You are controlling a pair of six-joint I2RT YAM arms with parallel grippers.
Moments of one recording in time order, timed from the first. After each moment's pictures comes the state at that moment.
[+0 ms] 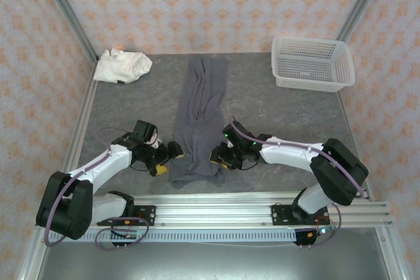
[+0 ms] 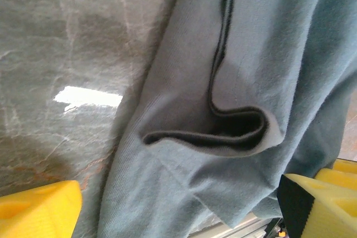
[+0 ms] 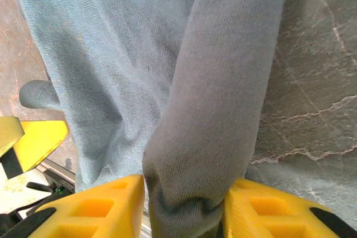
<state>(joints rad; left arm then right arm) -0.25 1.21 0.52 -0.53 0.52 -0.86 0.83 1.50 0.75 -0.26 -0.37 1.14</state>
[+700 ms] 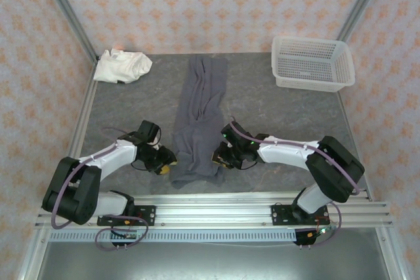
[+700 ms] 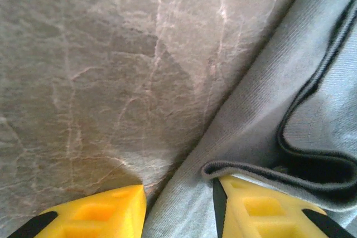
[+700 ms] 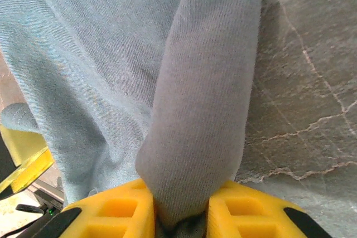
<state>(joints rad) -0.27 1.32 0.54 -0.55 0.44 -0.92 0.83 1.53 0.76 -0.26 -0.33 1.17</state>
